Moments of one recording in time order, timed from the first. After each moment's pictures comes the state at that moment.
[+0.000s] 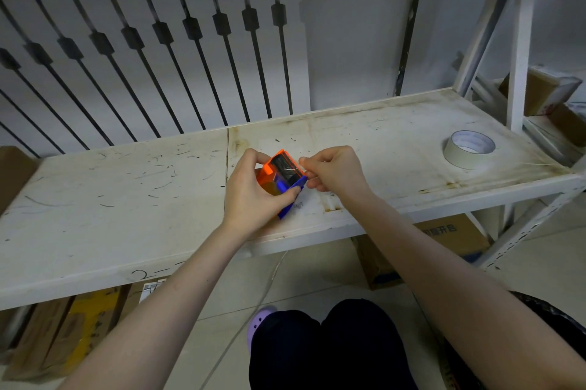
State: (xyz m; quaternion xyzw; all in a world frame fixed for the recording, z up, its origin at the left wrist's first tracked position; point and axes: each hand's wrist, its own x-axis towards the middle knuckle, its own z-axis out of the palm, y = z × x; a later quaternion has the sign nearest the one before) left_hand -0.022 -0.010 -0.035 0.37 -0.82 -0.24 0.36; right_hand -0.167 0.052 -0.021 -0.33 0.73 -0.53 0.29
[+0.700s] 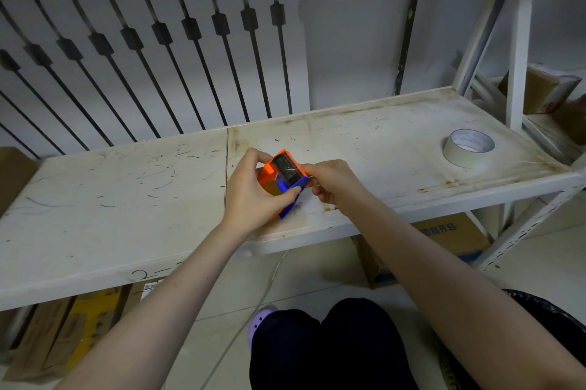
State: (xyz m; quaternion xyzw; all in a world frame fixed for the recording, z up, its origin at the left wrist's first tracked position) left_hand -0.022 -0.011 -0.037 0.36 -0.82 -0.26 0.36; right_hand -0.164 0.045 -0.026 -0.22 0.72 -0.50 0.44
